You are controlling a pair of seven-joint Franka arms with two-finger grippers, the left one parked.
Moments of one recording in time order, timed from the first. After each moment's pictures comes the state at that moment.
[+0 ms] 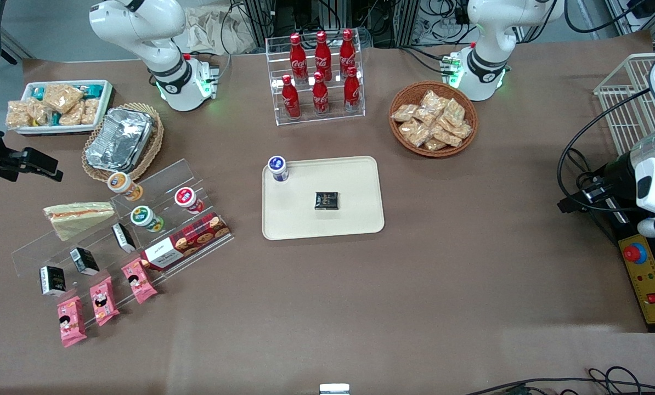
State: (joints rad) arm 0.07 -0.03 -0.18 -1.64 0.00 1.58 -0.04
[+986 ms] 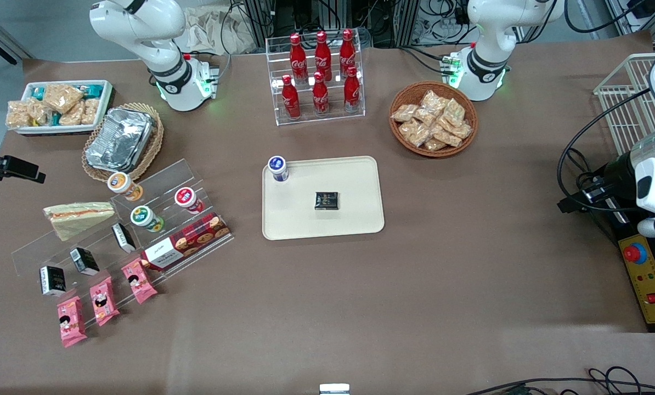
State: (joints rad) arm -0.01 0.03 -0.23 -1.65 0.00 1.56 -0.05
